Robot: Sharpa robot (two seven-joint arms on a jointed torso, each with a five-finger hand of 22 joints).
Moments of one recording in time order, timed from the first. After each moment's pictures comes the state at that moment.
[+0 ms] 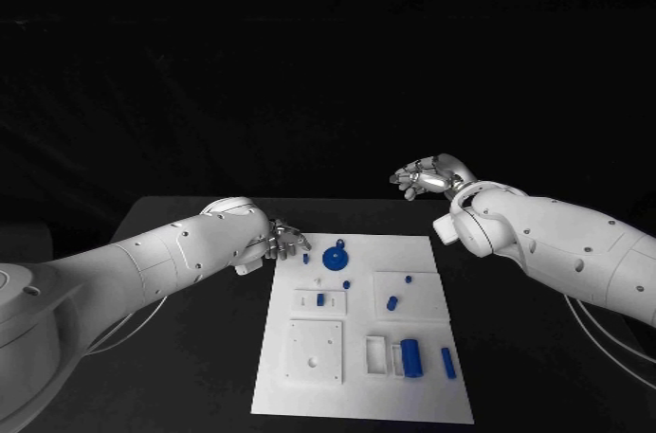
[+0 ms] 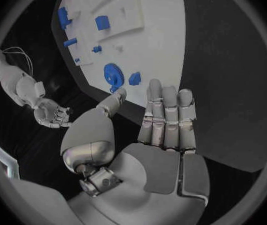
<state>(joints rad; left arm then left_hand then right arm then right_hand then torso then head) 1.32 -0.40 -0.14 0.84 -1.01 0.06 -0.39 0.69 -0.13 0.61 -0.12 0.05 0.99 0.10 0.22 0.82 1.17 -0.01 0.73 0.47 1.00 -0.09 1.20 0.54 0.05 0.82 -0.10 0.96 1.24 1.30 -0.59 0.03 1.07 -0.63 -0.39 0.05 0.94 -0.19 0.52 -0.23 0.51 0.78 0.20 0.27 0.41 0.87 0.12 0.72 0.35 0.92 0.07 0.76 0.66 0.25 0.78 0.18 0.56 1.15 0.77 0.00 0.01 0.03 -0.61</state>
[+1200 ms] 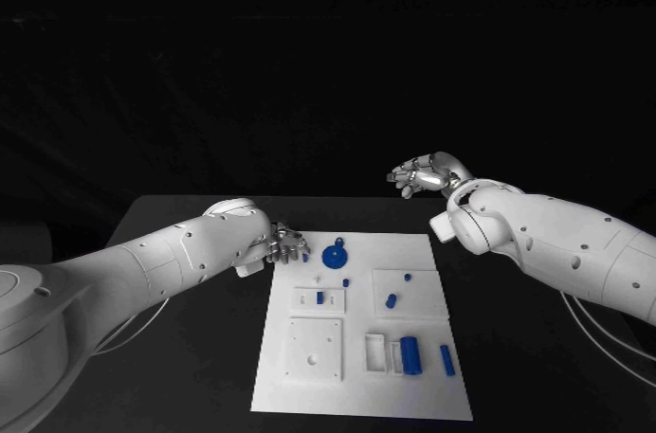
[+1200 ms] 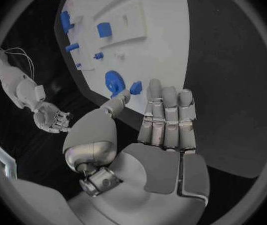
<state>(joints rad) 1.31 -0.37 -0.15 0.80 -1.00 0.11 -0.37 0.71 -0.07 0.61 -0.14 0.05 0.99 0.09 0.23 0.80 1.17 -0.01 0.73 0.48 1.00 -0.09 1.21 0.54 0.05 0.82 -0.10 0.96 1.25 1.30 -0.58 0.02 1.07 -0.63 -0.39 0.04 0.94 -0.18 0.52 -0.23 0.51 0.78 0.20 0.27 0.41 0.87 0.12 0.72 0.35 0.92 0.07 0.76 0.66 0.25 0.78 0.18 0.56 1.16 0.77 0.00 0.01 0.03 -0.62</state>
